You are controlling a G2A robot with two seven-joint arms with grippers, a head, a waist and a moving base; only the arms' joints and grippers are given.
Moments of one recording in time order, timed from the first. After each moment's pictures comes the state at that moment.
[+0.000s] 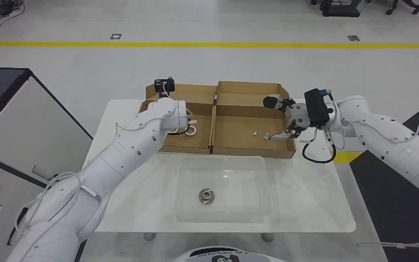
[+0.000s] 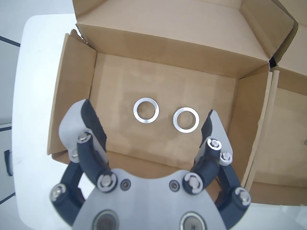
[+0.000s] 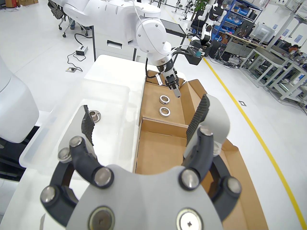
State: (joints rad) left arm 0.63 -1.23 -0.60 -1.25 0.84 0.76 -1.03; right arm -0.45 -0.62 0.23 -1.29 -1.07 -1.01 -0.81
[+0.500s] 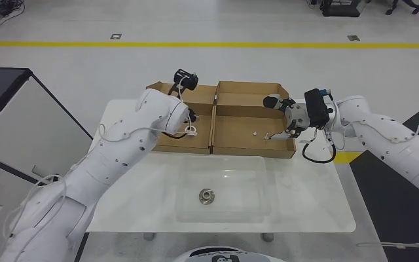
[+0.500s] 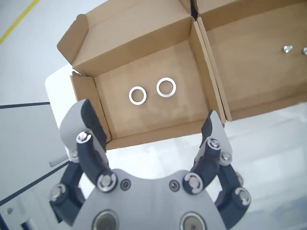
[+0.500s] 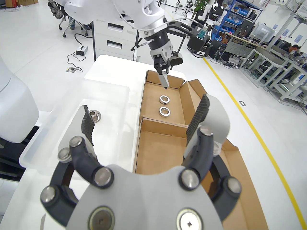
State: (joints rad) left arm 0.67 -1.14 -0.70 -1.65 1.04 0.29 -1.42; right arm -0.45 -0.62 0.23 -1.29 -1.07 -1.01 -0.81
